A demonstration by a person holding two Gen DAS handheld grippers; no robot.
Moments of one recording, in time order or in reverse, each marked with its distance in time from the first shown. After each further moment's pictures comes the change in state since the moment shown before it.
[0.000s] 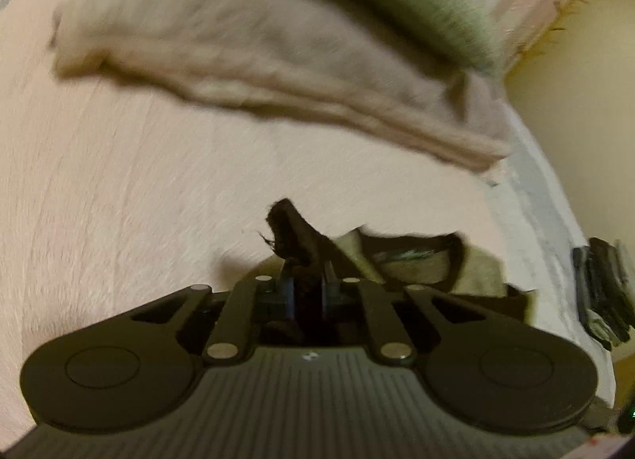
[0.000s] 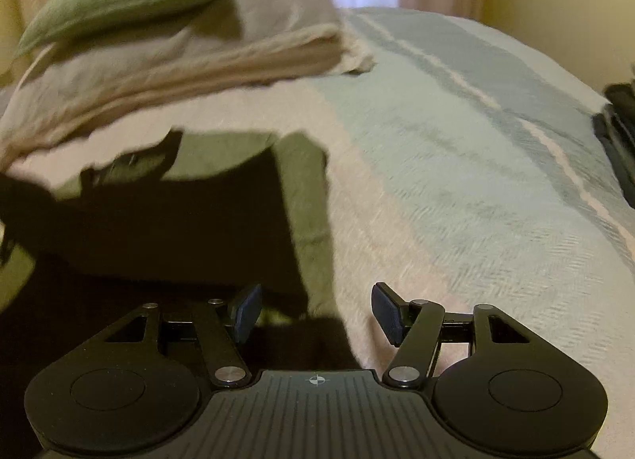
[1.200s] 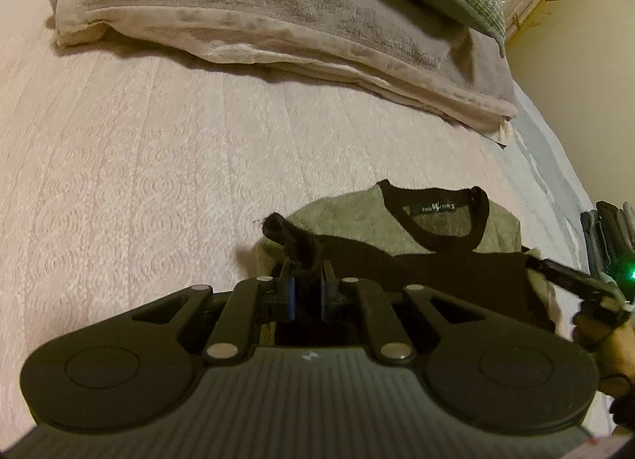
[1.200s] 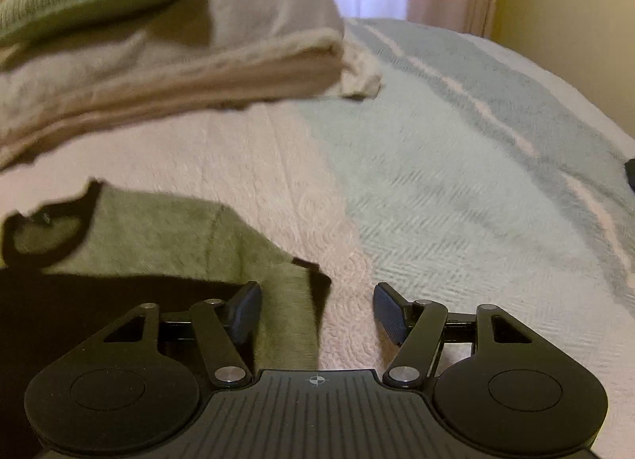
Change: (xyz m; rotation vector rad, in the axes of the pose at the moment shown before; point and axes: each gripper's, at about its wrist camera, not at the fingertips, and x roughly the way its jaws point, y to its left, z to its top) left arm 0.019 0.029 -0.034 0.044 0.076 0.011; right arm 0.072 -0.023 0.075 -0.024 -0.087 -0.050
